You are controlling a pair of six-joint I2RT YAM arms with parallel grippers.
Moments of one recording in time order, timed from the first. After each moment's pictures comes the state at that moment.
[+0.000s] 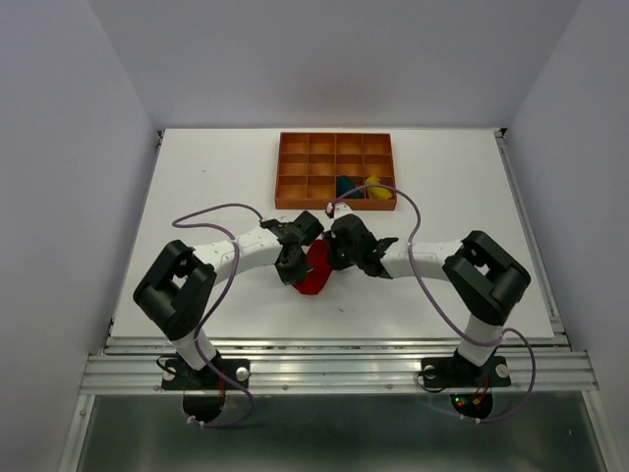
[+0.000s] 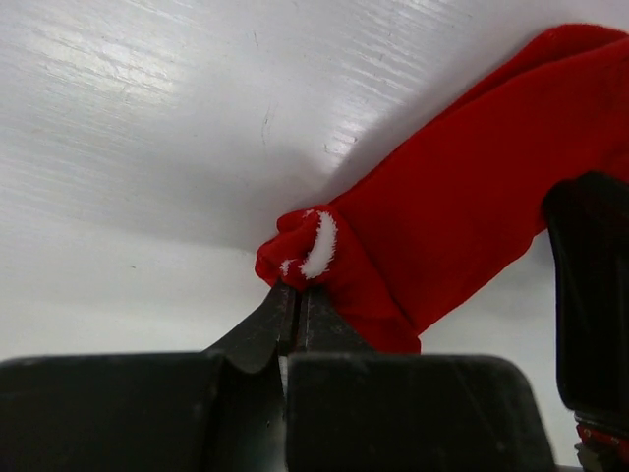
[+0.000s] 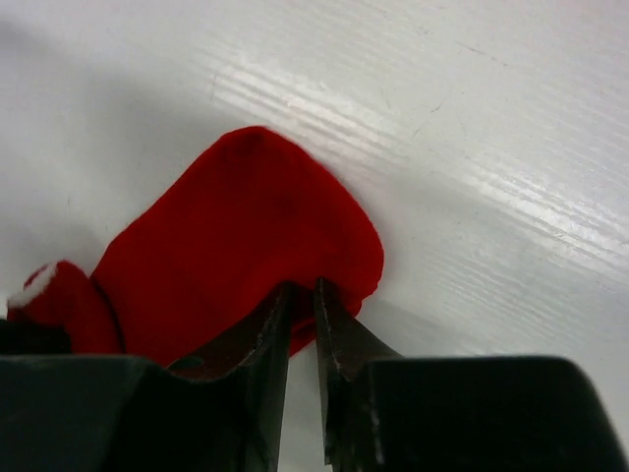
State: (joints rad) left arm -0.76 1.65 1.02 -0.72 -0.20 -1.14; right arm 0.81 1.79 0.95 0.07 0.16 0.42
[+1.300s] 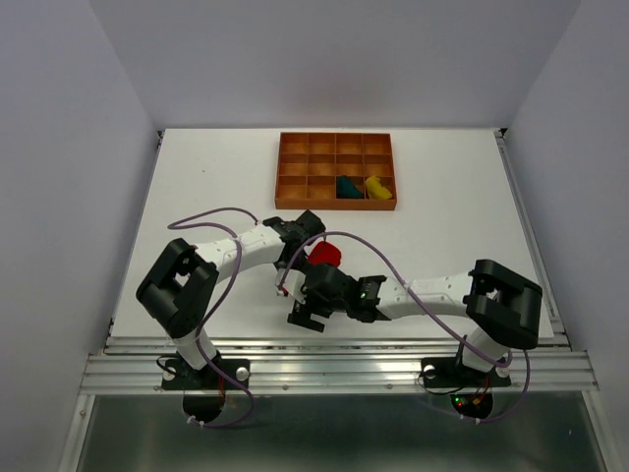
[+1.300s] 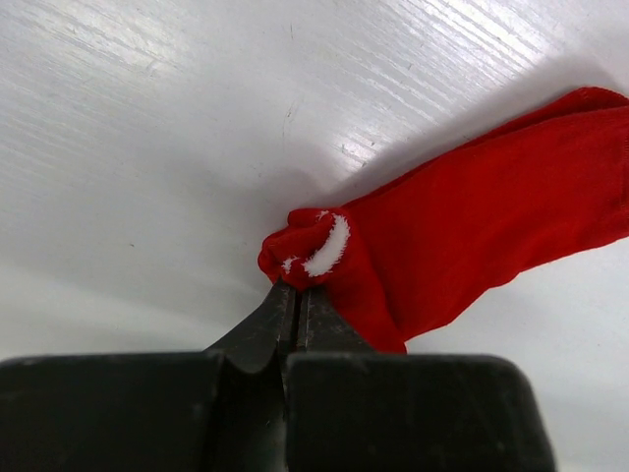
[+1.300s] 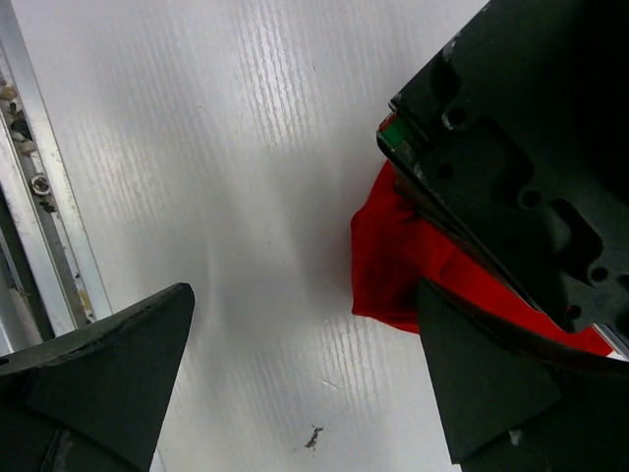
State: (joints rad) left arm -0.76 1.67 1.06 -0.78 -0.21 -1.28; right arm 1.19 1.62 0.88 0.01 0.08 -0.23
